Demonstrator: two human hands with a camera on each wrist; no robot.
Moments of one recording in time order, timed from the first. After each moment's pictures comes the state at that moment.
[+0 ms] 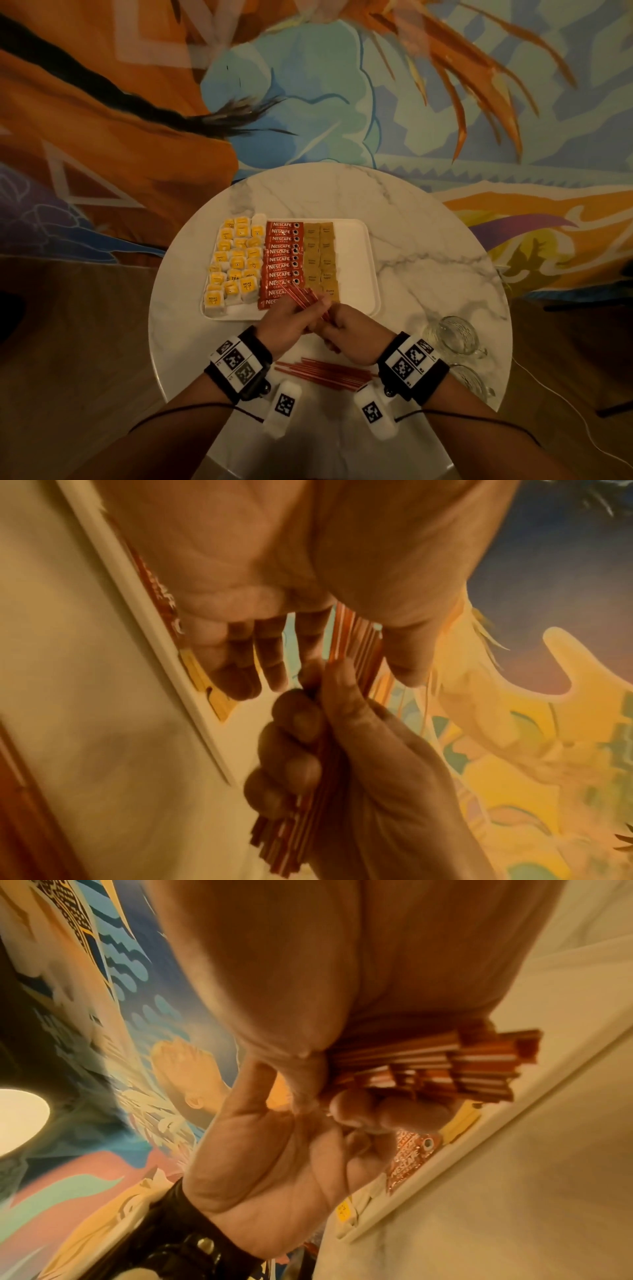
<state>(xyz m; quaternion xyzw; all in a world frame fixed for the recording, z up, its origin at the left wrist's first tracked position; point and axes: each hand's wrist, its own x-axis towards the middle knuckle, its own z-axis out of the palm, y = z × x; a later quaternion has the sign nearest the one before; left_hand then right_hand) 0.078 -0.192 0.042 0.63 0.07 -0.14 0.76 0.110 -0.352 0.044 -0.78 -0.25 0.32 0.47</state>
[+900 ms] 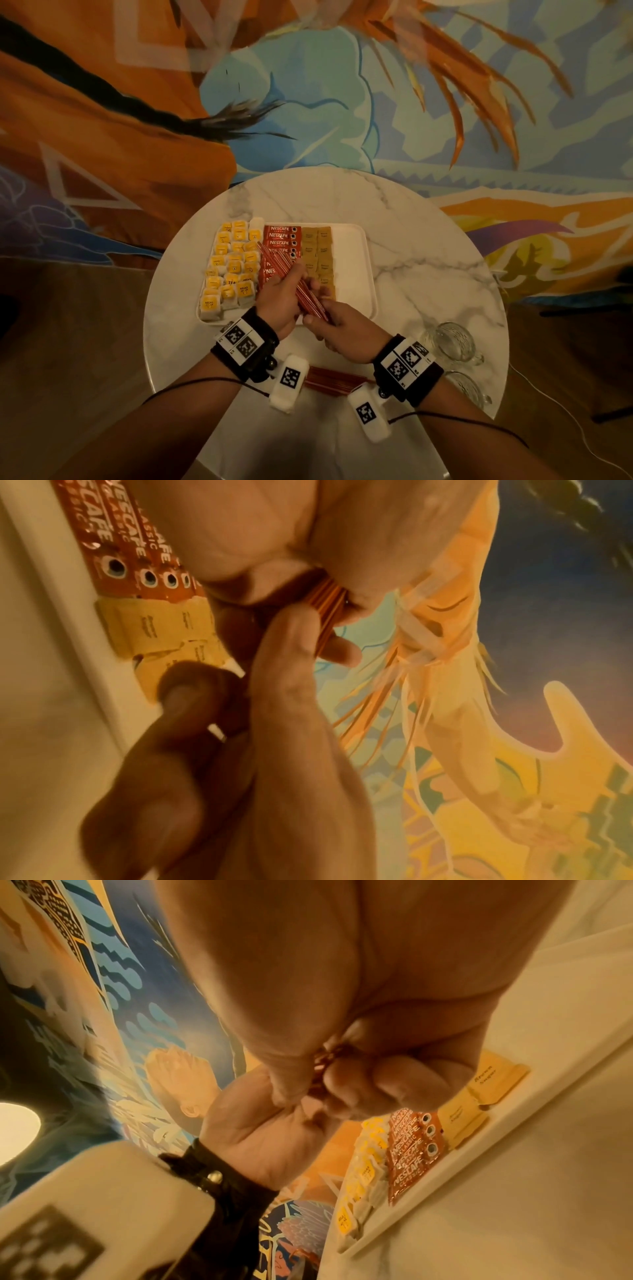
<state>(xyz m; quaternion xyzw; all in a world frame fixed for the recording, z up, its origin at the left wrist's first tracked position) 0.115 -0.199 0.063 0.48 0.22 -0.06 0.85 0.117 -0.348 0.048 -0.78 -0.23 0.31 0.50</state>
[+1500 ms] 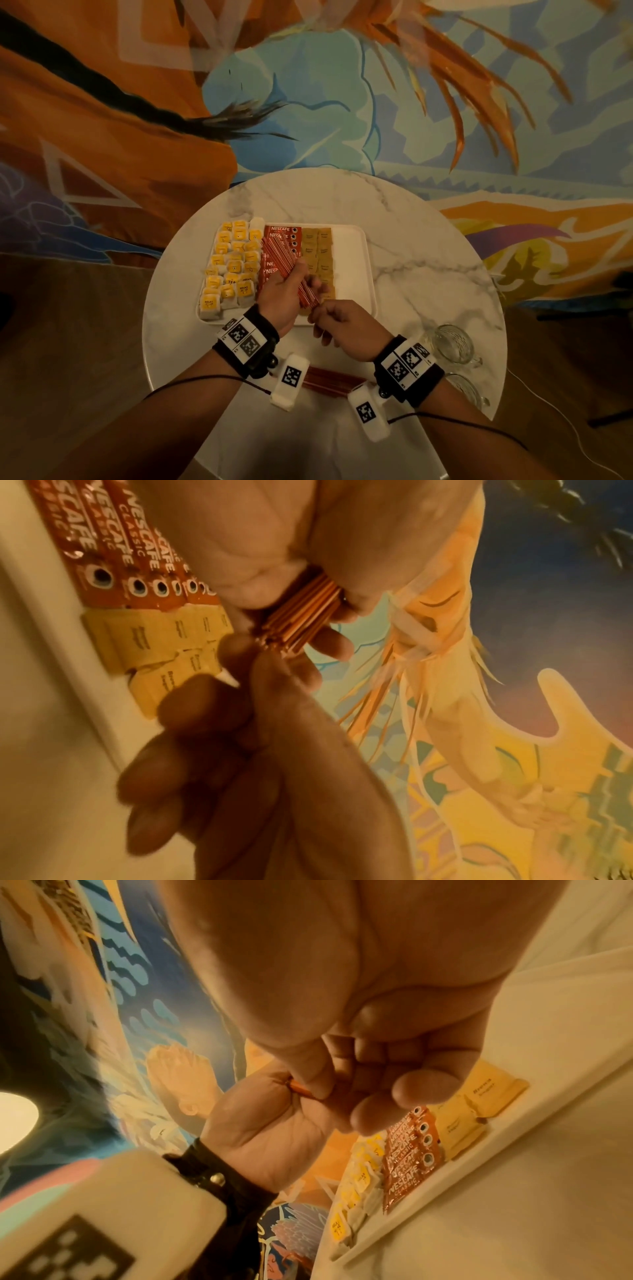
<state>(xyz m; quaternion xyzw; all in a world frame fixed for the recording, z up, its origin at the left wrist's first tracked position) 0.117 -0.200 0.059 0.53 0.18 -0.03 0.83 0.124 -0.352 0.038 -0.78 -0.15 0.32 0.51</state>
